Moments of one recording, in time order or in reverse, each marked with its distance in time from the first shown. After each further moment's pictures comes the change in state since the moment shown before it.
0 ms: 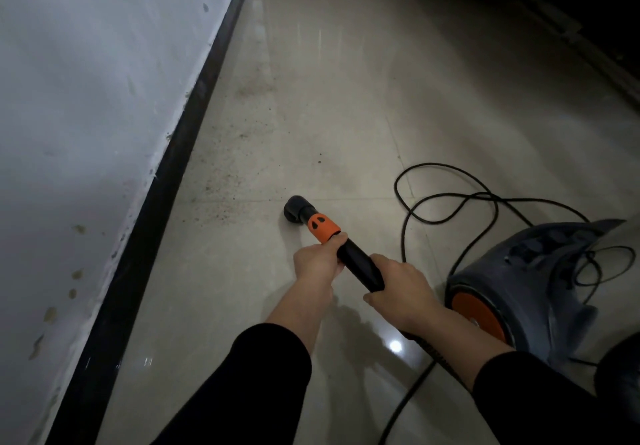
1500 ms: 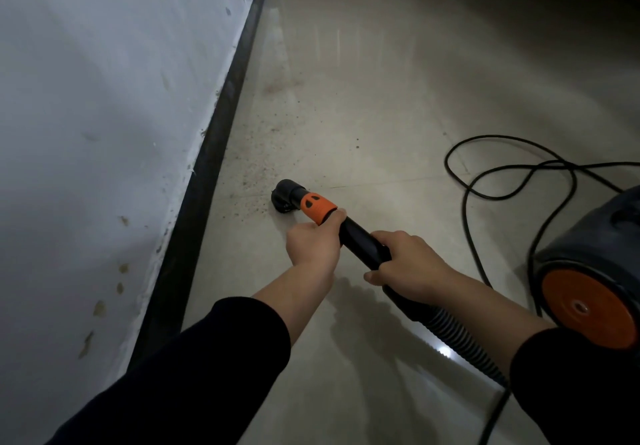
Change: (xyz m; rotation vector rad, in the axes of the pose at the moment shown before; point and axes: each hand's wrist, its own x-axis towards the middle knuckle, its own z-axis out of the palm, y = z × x) left_hand 0.033 0.024 -0.070 0.281 0.216 0.373; right_hand 0.033 -0.056 0.046 0.272 -0.069 -0.092
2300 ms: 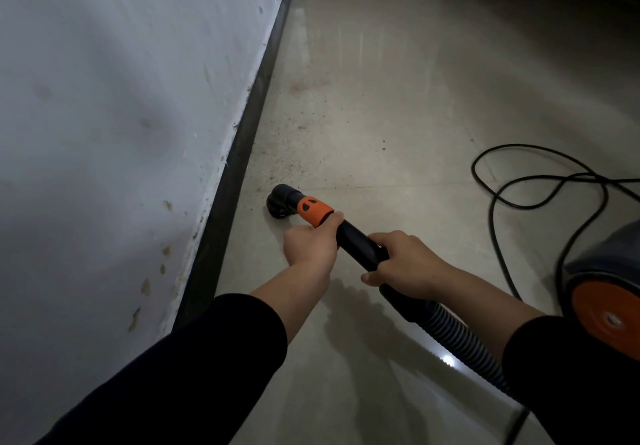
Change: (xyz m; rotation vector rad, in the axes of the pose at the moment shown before) left_hand 0.012 0.002 -0.047 -0.046 0.071 -0.056; right_hand 0.007 -0.039 0.019 0.017 -0.097 -0.034
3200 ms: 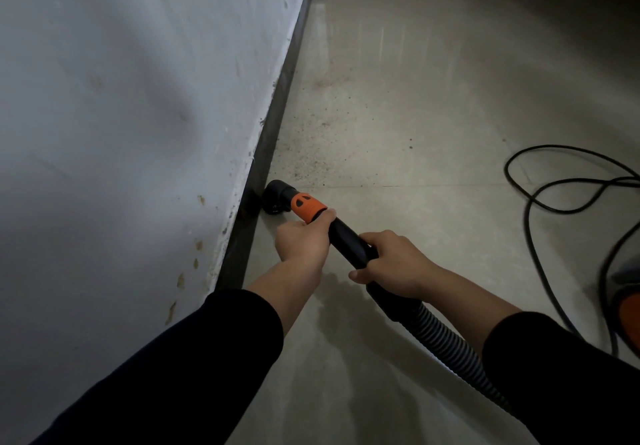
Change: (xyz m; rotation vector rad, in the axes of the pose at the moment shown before) left_hand 0.034 0.007 -0.043 0.049 0.086 0.020; right_hand 0.029 -0.034 0.036 0.045 -0.034 -0.066
